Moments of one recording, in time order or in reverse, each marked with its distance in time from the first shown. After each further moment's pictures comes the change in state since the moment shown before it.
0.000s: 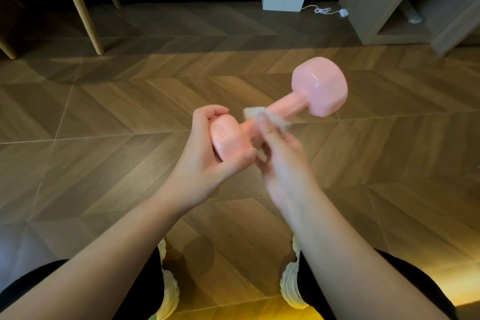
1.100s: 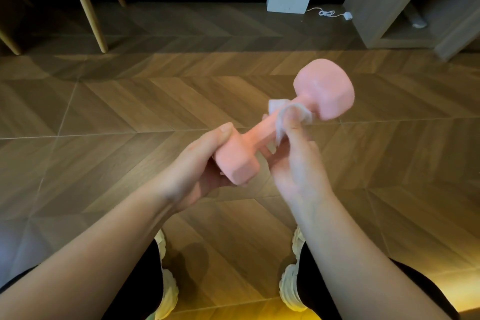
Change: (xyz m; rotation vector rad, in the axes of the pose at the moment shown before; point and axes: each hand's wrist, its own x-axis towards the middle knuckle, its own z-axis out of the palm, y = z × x) left_hand 0.005 0.007 -0.008 -0.696 -0.200 -0.589; right_hand 0.003 -0.008 -0.007 0.200 -0.100 -0.120
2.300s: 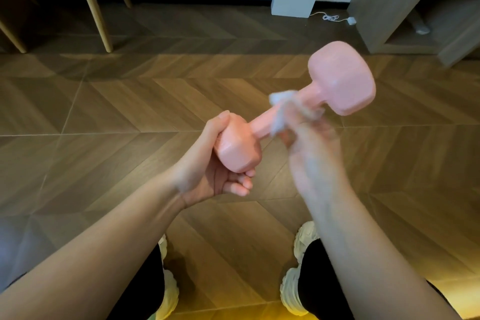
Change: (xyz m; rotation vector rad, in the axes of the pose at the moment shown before) left_hand 0.007 0.006 -0.007 -0.114 -0.131 -0.190; right_hand -0.003 -0.020 0.008 -0.292 -0.062 -0.229
